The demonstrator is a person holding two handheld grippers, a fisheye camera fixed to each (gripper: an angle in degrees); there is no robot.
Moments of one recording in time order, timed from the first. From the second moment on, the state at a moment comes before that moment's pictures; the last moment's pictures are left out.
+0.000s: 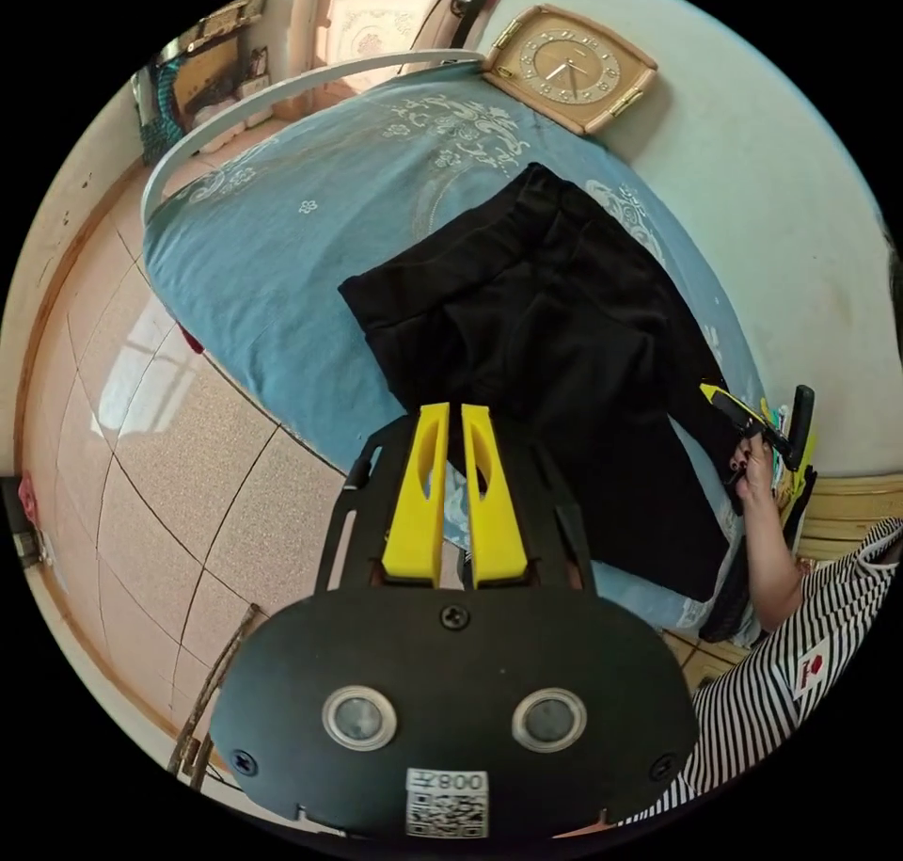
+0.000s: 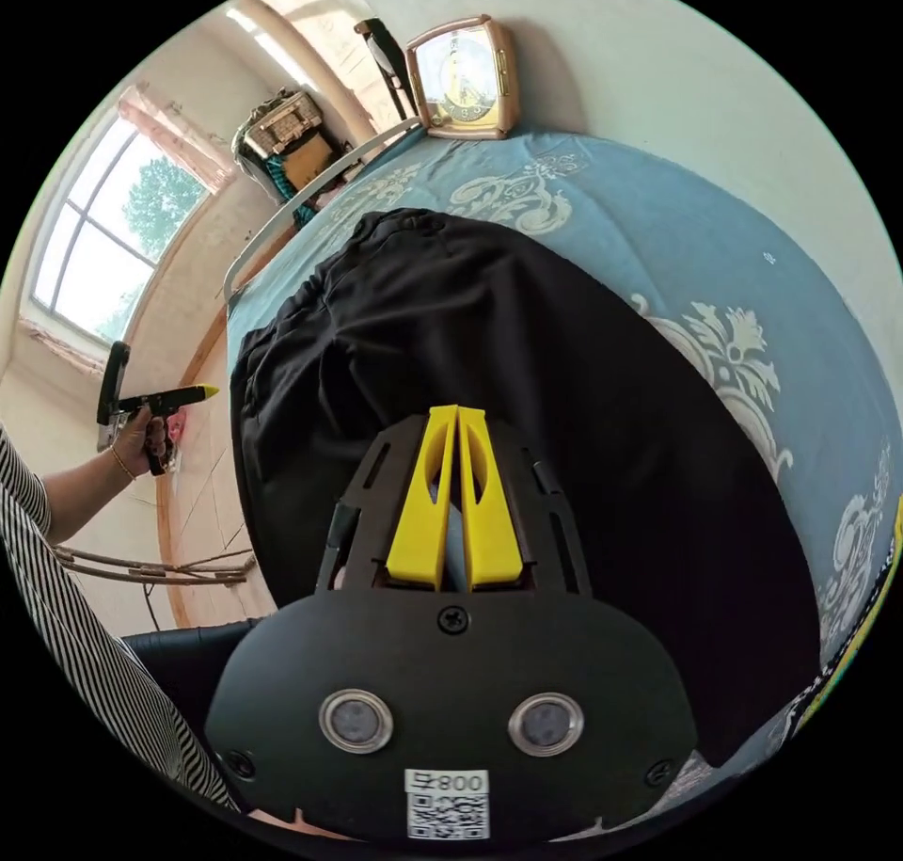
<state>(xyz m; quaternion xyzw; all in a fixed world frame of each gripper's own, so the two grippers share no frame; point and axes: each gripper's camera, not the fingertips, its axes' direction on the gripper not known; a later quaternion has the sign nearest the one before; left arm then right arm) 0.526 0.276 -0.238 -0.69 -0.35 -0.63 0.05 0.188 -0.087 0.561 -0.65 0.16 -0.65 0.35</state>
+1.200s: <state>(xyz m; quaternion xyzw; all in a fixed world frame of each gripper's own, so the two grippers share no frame) 0.490 0.567 0.098 -0.86 0.01 -0.49 0.11 0.221 -0.247 0.413 -0.58 0.34 -0.69 0.26</state>
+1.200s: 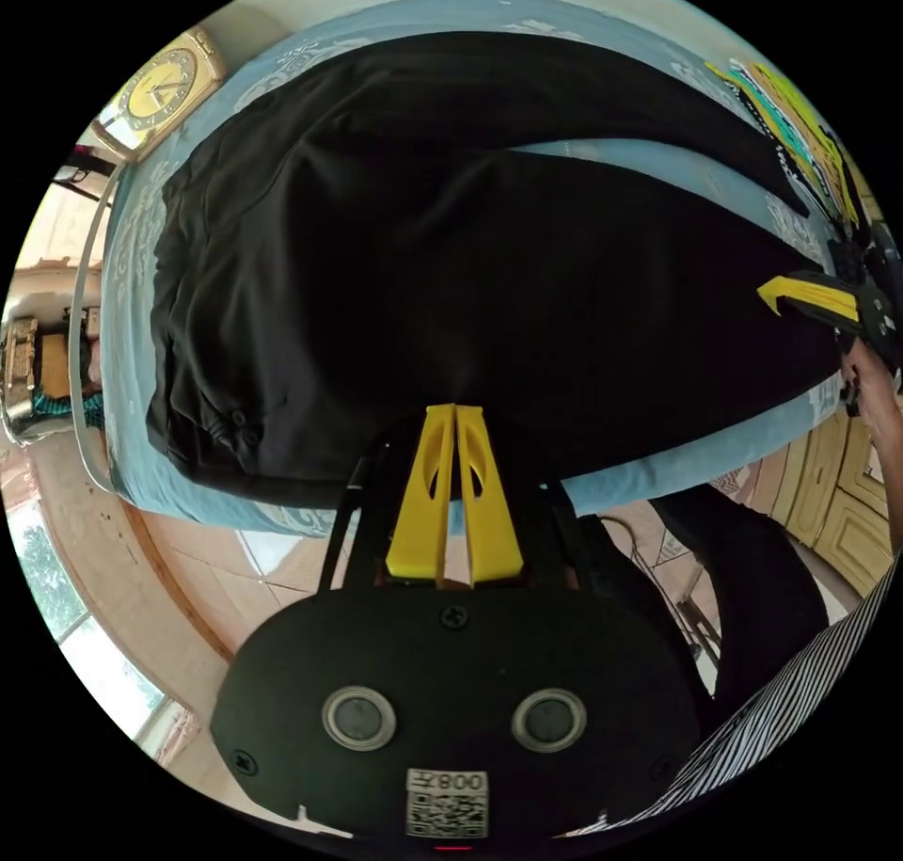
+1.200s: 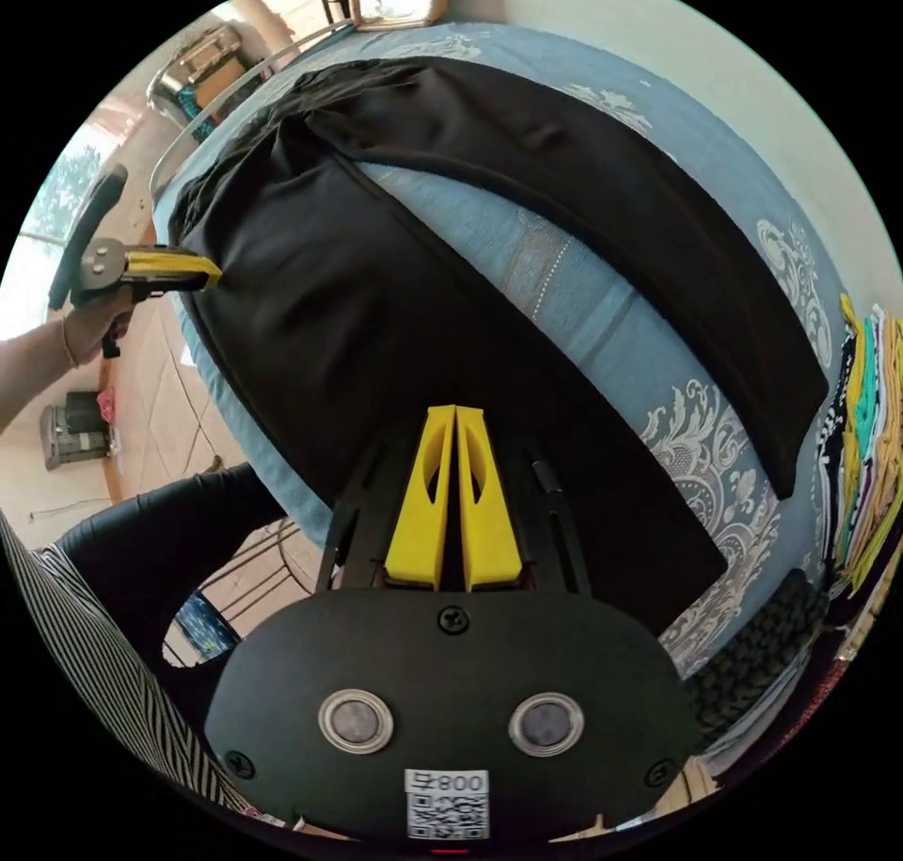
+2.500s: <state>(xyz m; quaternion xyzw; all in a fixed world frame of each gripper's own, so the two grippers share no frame) 0.256 1.146 0.145 -0.87 0.27 -0.38 0.19 0.177 -0.231 0.813 -0.65 0.23 -0.67 0.25</state>
